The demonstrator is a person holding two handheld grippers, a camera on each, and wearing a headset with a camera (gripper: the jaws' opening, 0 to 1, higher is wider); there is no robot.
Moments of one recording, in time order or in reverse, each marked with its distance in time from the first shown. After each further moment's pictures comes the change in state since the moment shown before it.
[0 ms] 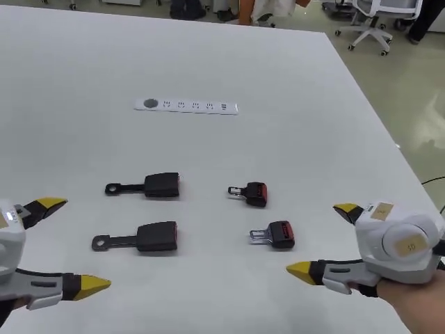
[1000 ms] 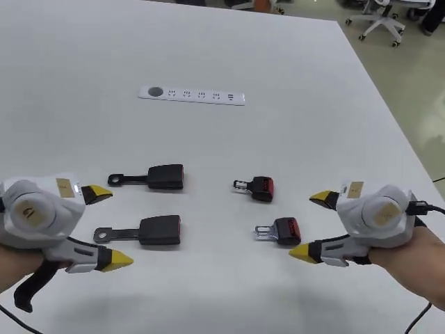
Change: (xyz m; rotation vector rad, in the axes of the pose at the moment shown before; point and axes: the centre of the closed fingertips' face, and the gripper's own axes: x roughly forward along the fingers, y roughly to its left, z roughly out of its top) left arm 0.055 -0.007 0.000 0.141 0.181 -0.153; right arm 0.054 -0.010 -0.005 -0.224 0.102 0.214
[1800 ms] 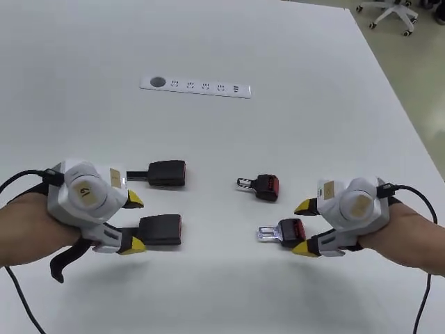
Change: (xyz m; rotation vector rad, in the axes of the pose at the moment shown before) left arm 0.051 0.003 0.002 0.099 0.102 -0.178; right arm 0.045 0.000 -0.029 -0.205 0.142 0.226
